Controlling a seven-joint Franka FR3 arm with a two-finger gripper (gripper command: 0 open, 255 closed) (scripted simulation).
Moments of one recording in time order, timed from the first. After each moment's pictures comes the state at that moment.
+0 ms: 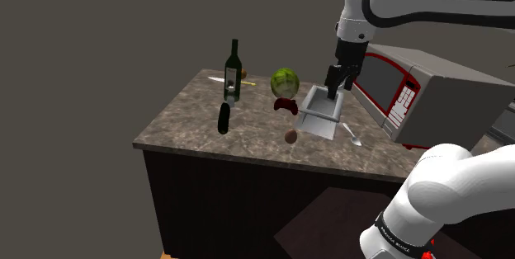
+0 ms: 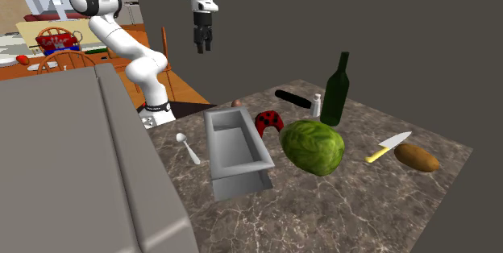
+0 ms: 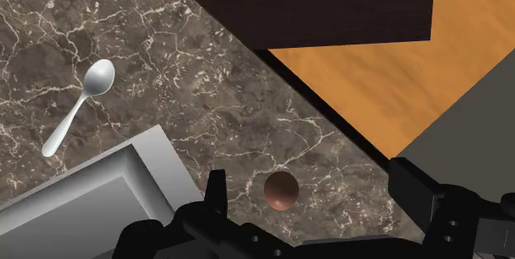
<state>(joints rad) 0.01 -0.76 0.05 -2.37 -0.08 1.57 0.06</state>
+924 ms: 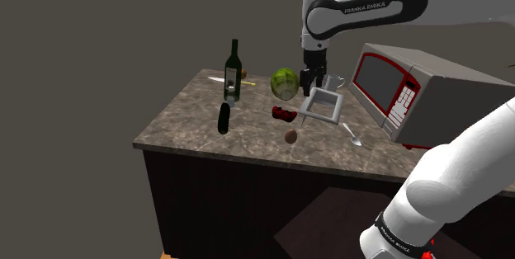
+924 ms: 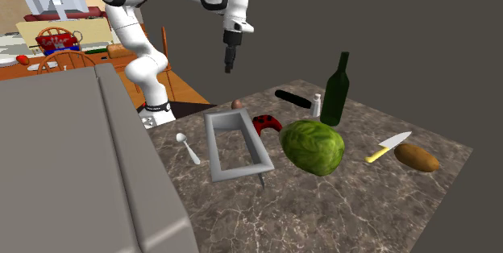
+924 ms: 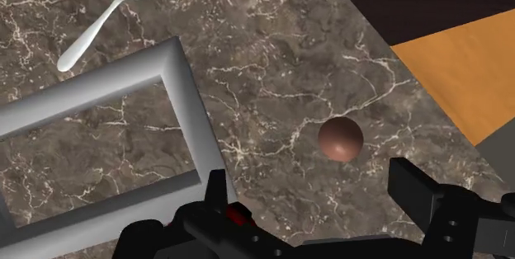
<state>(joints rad) -0.01 -0.28 -0.04 -2.13 -0.19 1.72 -0.13</state>
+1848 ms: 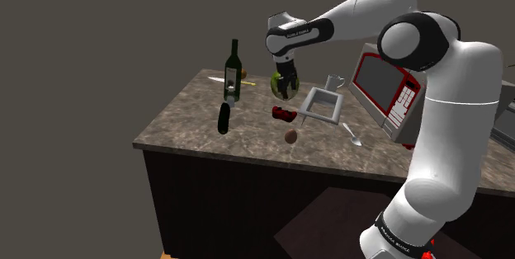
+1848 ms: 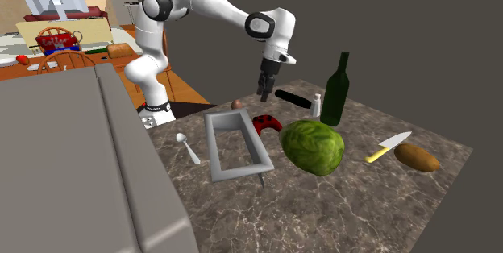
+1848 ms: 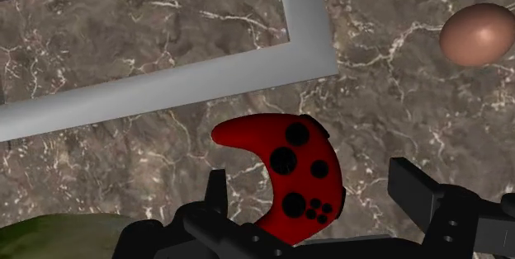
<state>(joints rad) -0.05 0.32 -0.08 -1.63 -0.25 1.73 -0.33</state>
